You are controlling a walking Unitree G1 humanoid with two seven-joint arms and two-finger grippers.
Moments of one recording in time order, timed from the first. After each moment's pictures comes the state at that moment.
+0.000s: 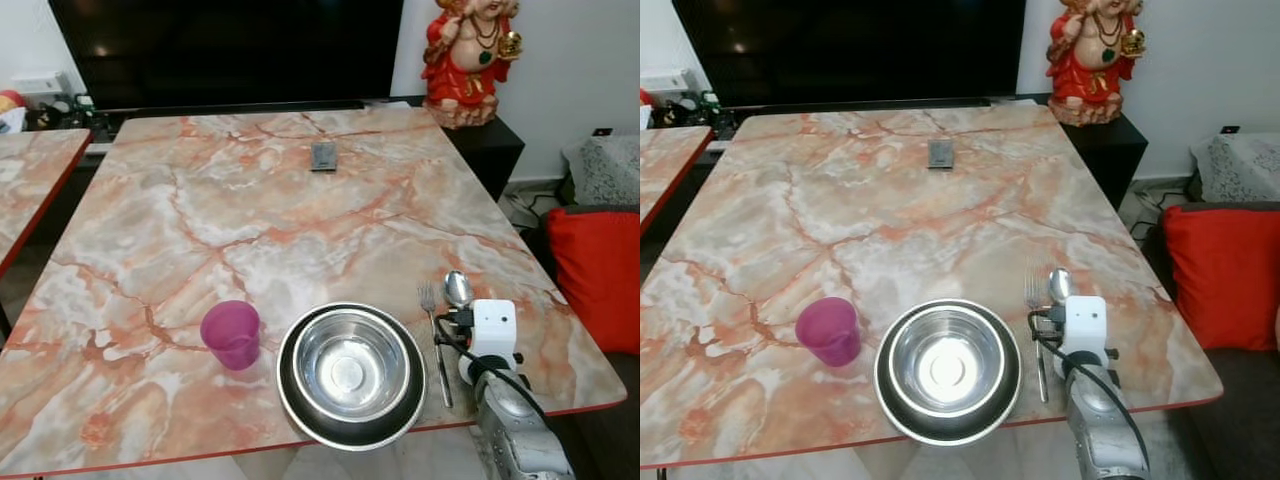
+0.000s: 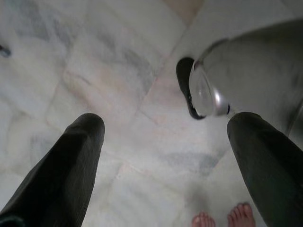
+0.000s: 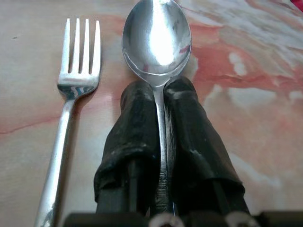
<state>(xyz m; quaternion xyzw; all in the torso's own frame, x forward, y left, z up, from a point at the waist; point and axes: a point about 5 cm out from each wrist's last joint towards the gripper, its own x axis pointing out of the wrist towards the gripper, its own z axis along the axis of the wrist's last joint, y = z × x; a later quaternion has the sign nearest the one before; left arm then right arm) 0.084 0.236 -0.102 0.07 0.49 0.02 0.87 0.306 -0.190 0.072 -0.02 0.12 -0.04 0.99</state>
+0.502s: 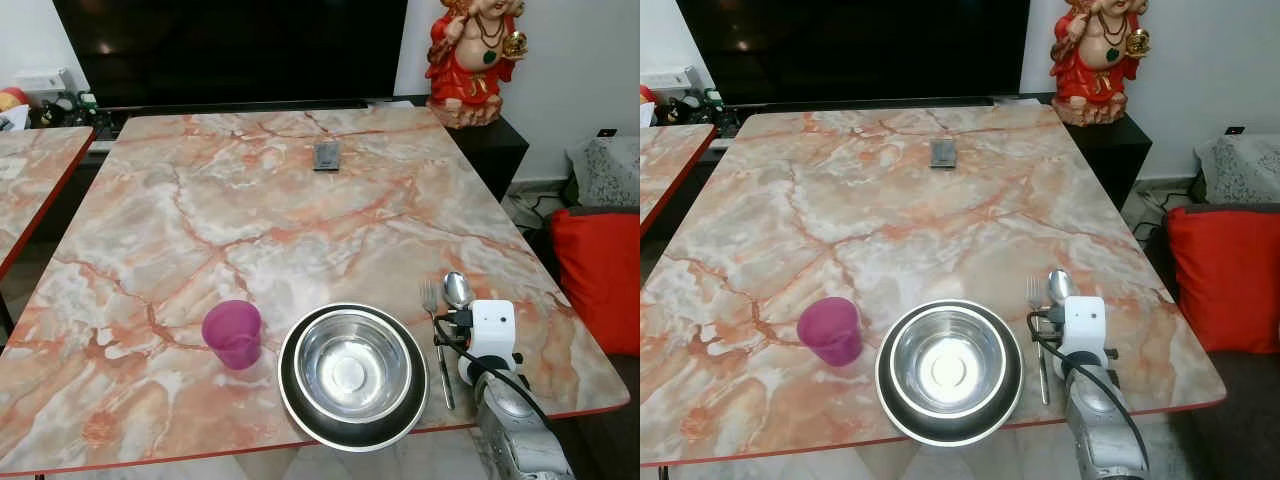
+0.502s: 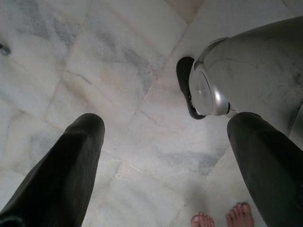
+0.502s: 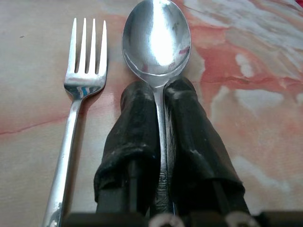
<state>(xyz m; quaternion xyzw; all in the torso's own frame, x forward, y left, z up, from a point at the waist) 0.085 0.236 -0.102 0.07 0.49 0.02 0.87 0.306 -0.190 0.071 -0.02 0.12 -0.04 0.99</state>
